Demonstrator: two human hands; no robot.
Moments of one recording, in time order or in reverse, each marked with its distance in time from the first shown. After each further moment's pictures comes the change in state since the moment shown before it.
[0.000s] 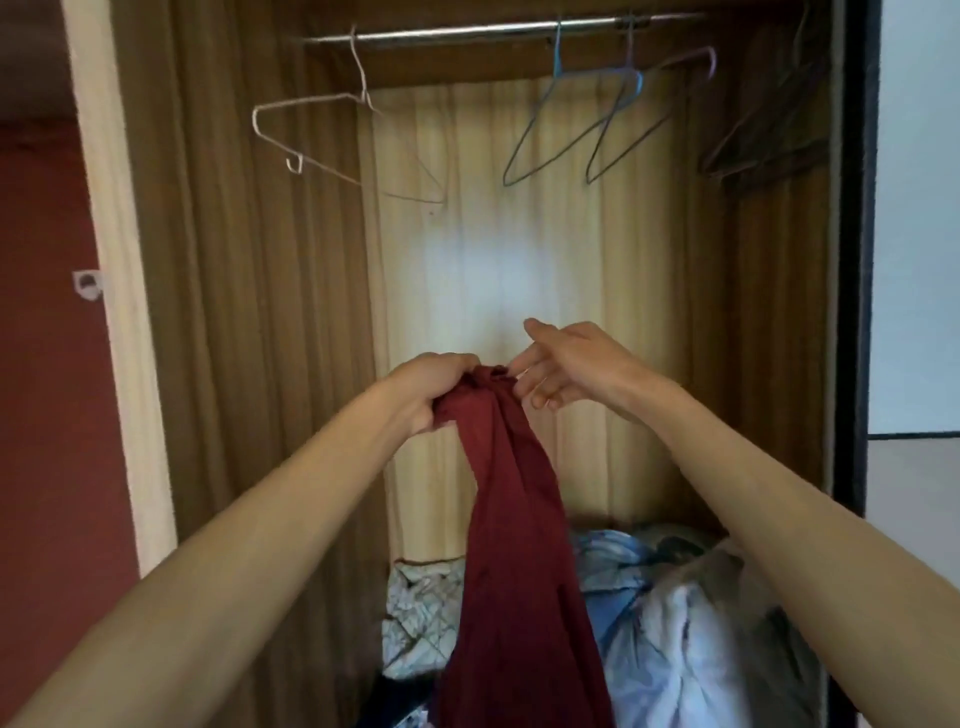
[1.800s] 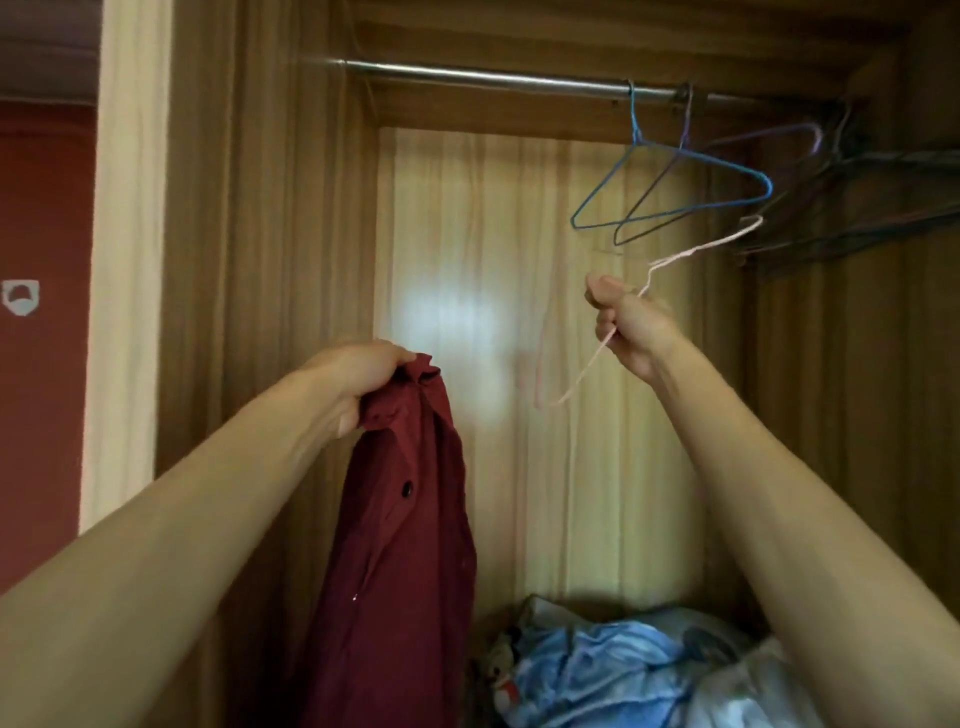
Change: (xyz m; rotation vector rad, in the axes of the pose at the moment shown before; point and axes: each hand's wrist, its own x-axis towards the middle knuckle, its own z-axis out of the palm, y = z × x) left_hand 0.045 0.039 -0.135 -0.029 0.152 0.157; right_hand 0.173 -0.034 -0.013 0.565 0.378 -0.214
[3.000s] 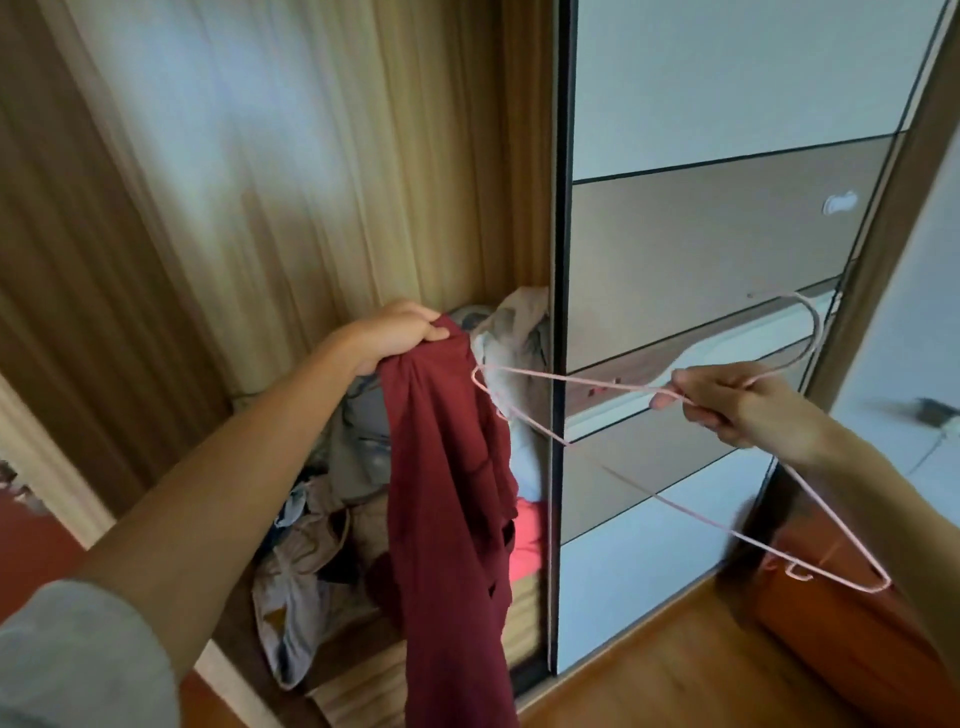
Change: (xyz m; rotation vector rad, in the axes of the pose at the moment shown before) left_hand -0.197 -0.148 0.187 0.459 -0.778 -0.021; right_hand -0.525 -0.089 -0.257 -0.799 0.061 0.400
